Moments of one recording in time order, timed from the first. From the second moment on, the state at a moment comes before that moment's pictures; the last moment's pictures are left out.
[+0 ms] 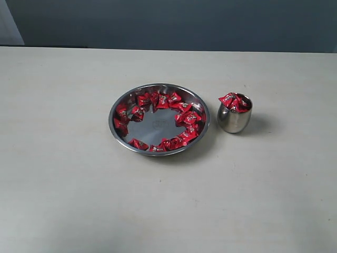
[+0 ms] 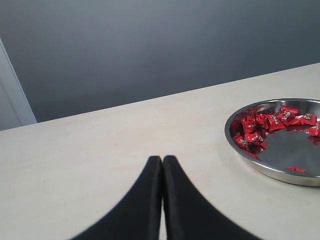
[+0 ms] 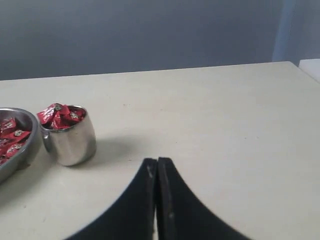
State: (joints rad) left arm -0.06 0.00 0.00 0.04 0.18 0.07; right arm -0.01 0.01 0.00 -0.01 0.32 0.09
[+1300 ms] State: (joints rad) left arm -0.06 0.00 0.00 0.04 0.18 0.07; right arm -0.04 0.01 0.00 -0.01 0.32 0.04
